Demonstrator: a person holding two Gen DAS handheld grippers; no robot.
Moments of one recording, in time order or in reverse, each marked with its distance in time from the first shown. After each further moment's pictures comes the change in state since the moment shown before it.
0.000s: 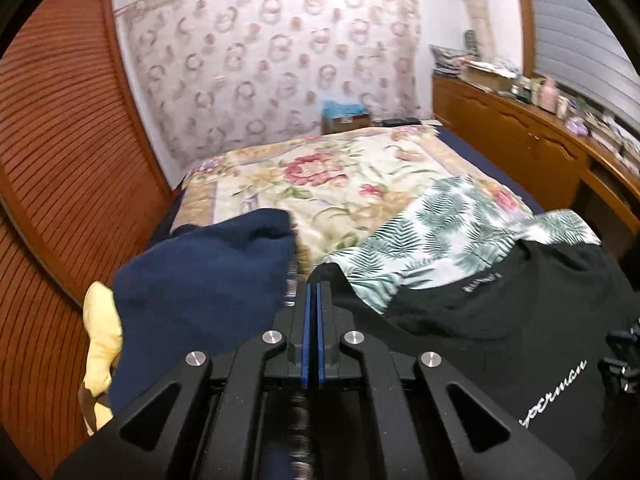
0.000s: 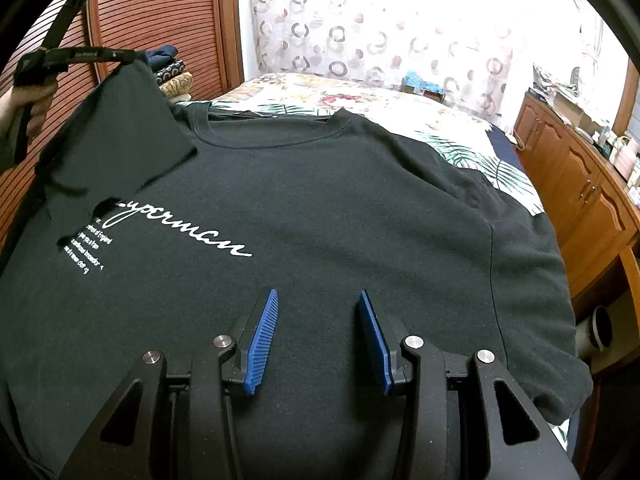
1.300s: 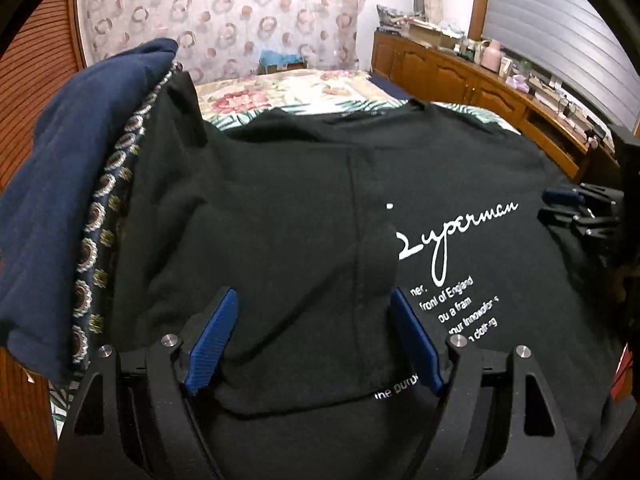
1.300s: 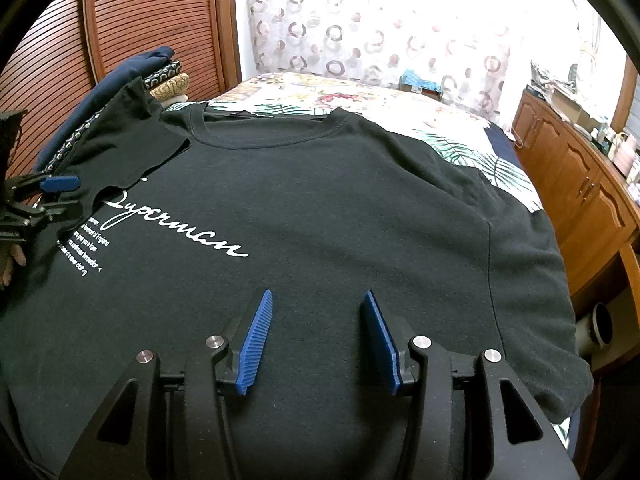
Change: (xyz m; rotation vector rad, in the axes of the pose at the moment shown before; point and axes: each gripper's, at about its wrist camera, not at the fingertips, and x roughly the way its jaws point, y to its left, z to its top) left arm -0.027 -0.082 -0.152 0.022 0.151 -0.249; right arm -0.002 -0.004 -0.001 0.009 0.001 -0.001
